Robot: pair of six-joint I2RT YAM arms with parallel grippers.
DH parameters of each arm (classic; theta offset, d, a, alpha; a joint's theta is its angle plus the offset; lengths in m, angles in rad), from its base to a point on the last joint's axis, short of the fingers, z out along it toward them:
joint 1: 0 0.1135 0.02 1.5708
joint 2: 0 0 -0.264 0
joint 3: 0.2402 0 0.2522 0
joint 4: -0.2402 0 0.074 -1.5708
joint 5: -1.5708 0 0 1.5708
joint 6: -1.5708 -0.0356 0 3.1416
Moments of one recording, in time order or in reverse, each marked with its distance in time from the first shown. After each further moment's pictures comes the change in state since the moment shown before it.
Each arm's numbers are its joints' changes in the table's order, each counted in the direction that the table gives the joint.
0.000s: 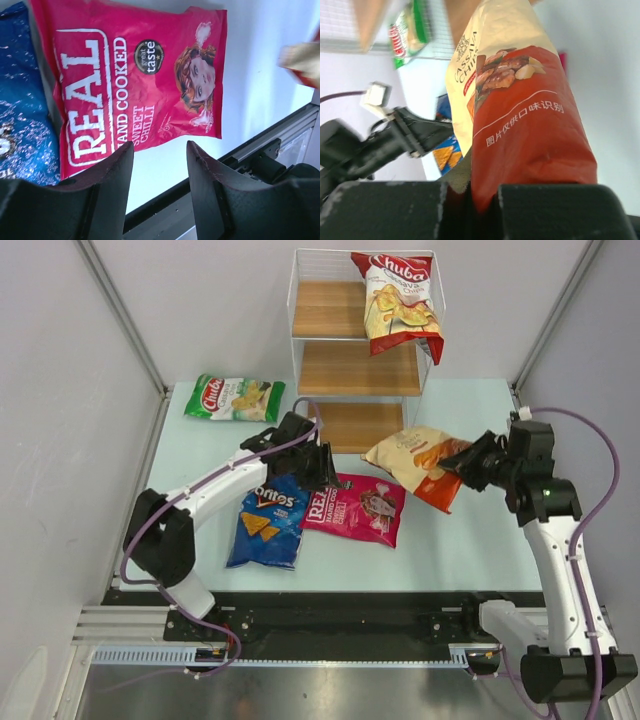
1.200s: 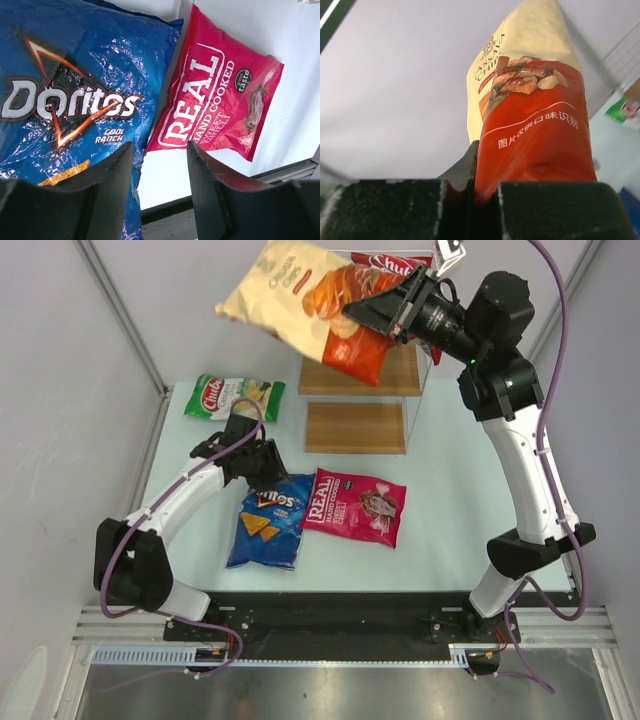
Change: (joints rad) left arm 0.268 0.210 -0.171 -0.100 0.076 0.009; right arm 0.413 -0.756 1.263 0.354 0.317 -0.114
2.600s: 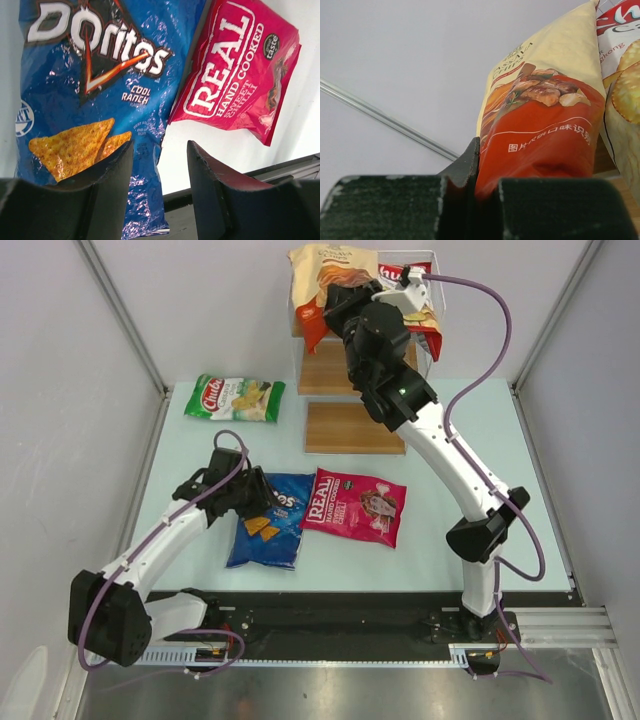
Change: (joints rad) left arm 0.000 0.286 -0.301 0.069 0.021 0.041; right arm 0.303 -0.243 0.029 0.268 -1.285 0.188
